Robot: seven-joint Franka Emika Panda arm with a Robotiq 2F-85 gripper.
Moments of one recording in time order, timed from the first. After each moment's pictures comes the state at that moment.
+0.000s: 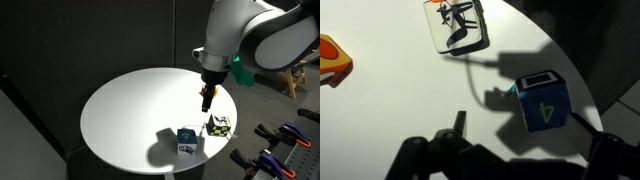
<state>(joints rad) 0.21 -0.07 0.21 -2.53 -0.13 2.49 -0.03</state>
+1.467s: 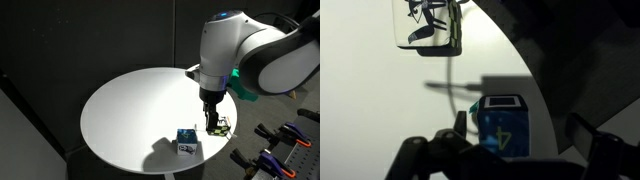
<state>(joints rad) 0.27 0.01 0.25 -2.54 -0.13 2.49 -0.17</state>
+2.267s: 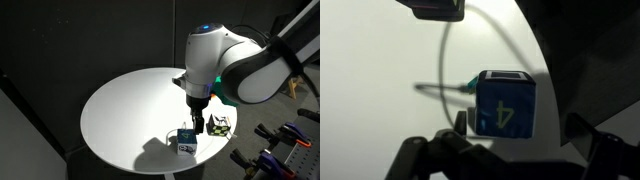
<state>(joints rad) 0.28 0.17 0.26 -2.43 -0.22 2.55 -0.16</state>
